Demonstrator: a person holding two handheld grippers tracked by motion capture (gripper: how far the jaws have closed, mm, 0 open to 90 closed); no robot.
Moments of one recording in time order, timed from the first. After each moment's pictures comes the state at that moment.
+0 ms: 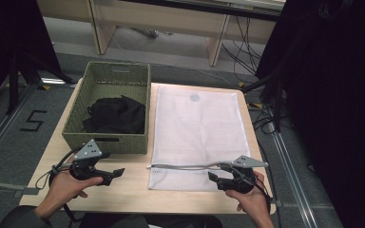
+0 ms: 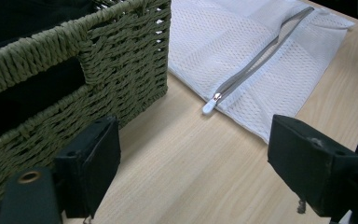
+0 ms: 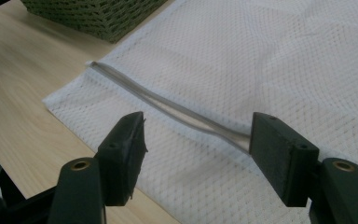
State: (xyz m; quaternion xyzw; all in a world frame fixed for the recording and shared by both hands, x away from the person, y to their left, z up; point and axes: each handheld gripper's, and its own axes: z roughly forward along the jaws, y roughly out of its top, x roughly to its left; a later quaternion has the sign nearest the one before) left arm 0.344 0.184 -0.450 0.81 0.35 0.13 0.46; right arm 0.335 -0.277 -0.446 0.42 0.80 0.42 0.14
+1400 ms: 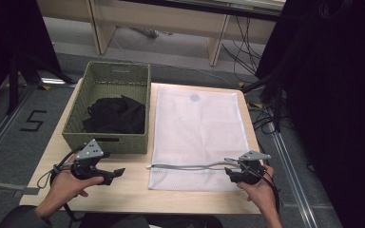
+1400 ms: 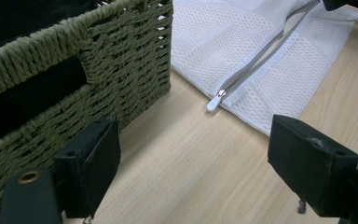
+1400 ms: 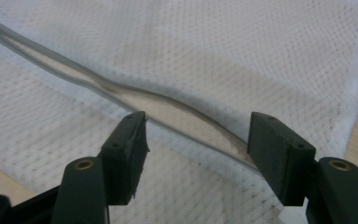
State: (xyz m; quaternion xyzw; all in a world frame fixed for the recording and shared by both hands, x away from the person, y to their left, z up) left arm 0.347 0.182 -0.453 0.81 0.35 0.13 0.46; right arm 0.370 -0.320 -0.467 0.46 0.82 0.29 0.20
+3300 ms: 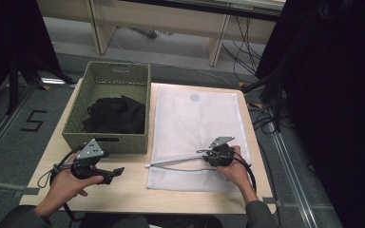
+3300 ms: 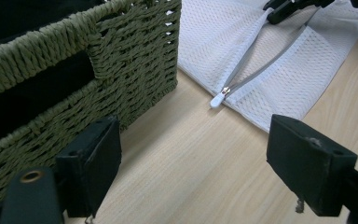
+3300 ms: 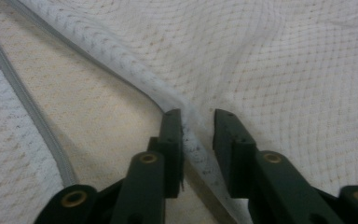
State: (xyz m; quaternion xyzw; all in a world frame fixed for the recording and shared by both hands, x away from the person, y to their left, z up) left arm 0.348 0.183 -0.454 0.81 0.35 0.14 0.45; right arm 0.443 -0.253 -0.499 0.33 0.89 0.29 0.16
